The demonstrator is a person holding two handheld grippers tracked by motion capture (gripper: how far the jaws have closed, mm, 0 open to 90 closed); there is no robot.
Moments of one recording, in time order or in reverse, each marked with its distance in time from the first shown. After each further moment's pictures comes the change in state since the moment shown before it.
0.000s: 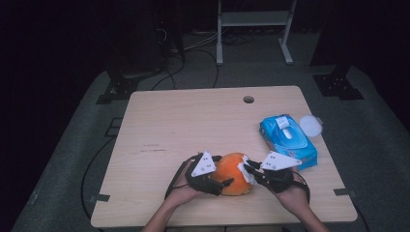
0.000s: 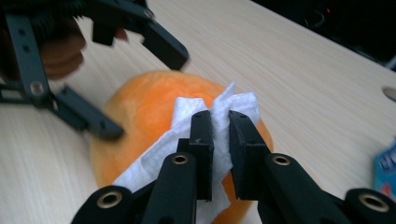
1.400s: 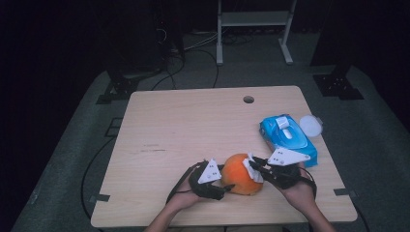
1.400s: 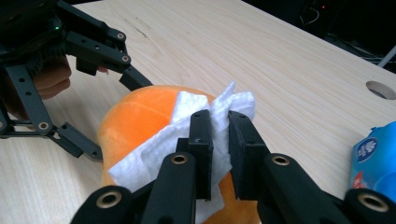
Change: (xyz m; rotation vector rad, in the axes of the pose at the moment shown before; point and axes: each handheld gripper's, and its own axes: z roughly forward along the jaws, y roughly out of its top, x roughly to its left) left arm -0.005 -0.014 0.009 0.092 -0.038 0.002; right arm -0.016 0.000 -0.013 0.001 -0.007 0.031
